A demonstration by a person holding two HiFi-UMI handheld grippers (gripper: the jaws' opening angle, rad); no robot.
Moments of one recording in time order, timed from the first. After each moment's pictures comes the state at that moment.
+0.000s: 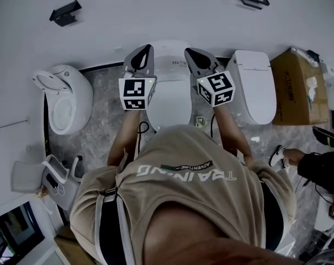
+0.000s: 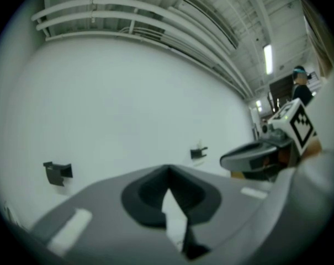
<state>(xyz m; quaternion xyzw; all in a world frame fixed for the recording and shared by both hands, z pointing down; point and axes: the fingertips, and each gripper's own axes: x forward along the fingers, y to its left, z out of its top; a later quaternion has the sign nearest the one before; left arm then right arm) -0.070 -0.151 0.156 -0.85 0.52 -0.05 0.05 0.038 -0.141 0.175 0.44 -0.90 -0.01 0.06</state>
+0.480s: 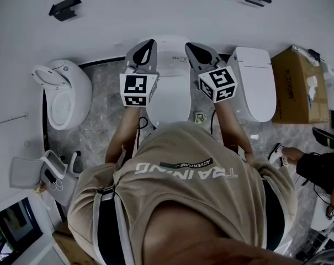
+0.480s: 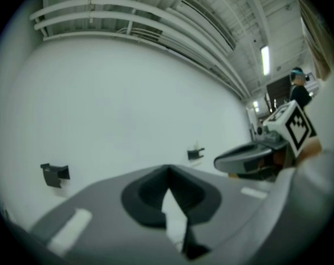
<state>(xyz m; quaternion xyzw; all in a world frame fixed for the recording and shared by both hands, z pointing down) -0.056 -0.145 0.151 -0.86 0.51 -0.06 0.06 0.040 -0.140 0.172 0.43 -0.90 -0.01 0.06</state>
